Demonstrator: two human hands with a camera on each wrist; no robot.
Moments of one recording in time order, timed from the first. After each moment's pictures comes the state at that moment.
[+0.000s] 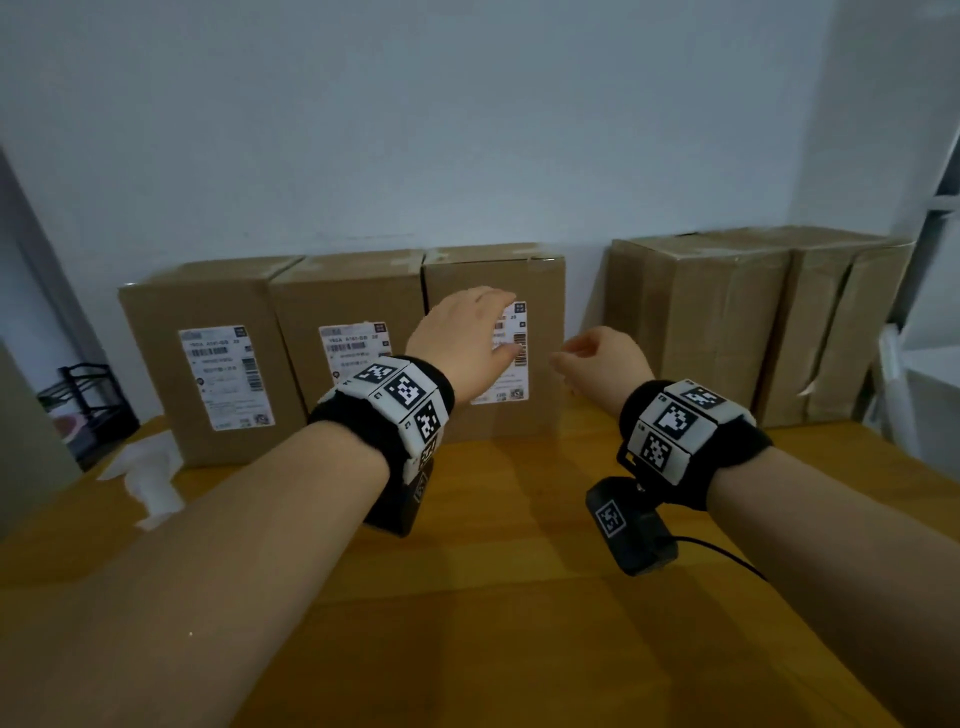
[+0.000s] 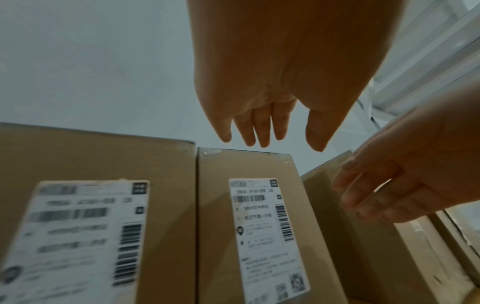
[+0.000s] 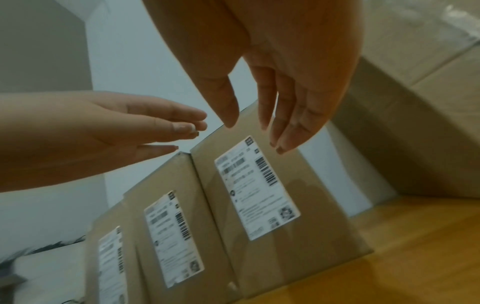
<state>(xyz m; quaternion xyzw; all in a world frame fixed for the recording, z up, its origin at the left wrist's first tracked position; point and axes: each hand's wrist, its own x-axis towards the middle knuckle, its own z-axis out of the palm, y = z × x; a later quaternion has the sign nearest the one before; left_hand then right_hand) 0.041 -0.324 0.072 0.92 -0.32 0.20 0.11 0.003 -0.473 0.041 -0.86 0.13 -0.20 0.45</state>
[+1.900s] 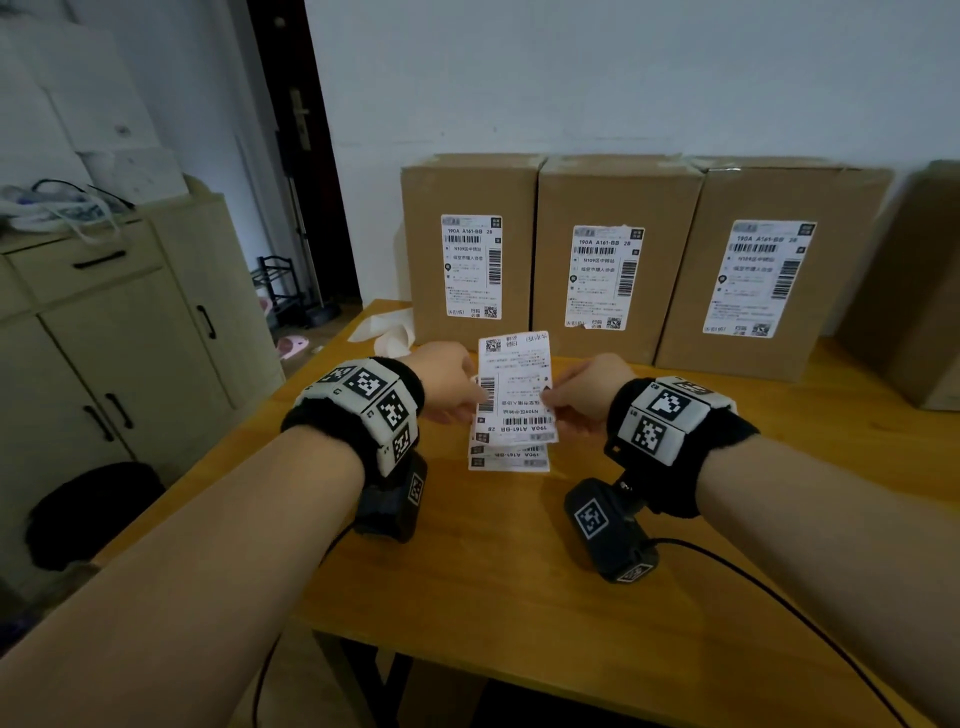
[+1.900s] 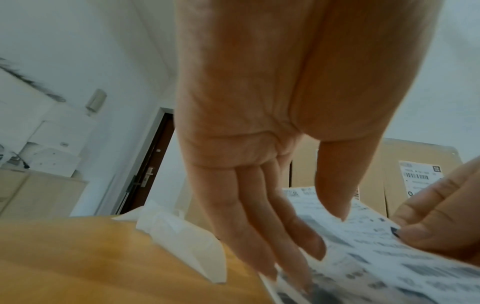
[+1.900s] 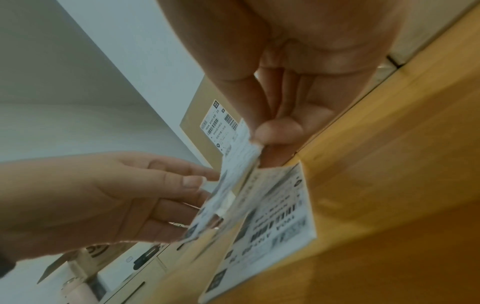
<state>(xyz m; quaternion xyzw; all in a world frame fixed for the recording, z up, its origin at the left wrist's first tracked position) 0.007 -0.081 0.002 0.94 0.00 -0.14 0.31 0.009 -0.244 -0.013 -0.85 0.11 0.13 0.50</state>
